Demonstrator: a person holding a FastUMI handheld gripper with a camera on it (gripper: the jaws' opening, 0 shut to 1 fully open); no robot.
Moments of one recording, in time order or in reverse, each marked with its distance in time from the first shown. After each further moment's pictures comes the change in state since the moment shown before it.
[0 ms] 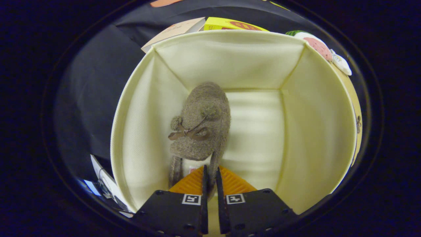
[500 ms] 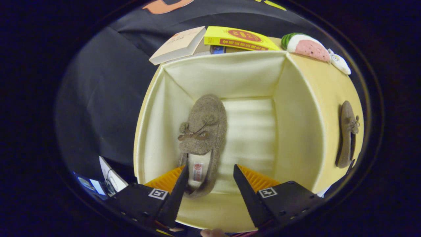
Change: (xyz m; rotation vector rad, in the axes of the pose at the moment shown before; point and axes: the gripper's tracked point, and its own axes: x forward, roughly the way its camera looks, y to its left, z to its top) arm -0.051 -0.011 0.014 -0.023 -0.115 0.020
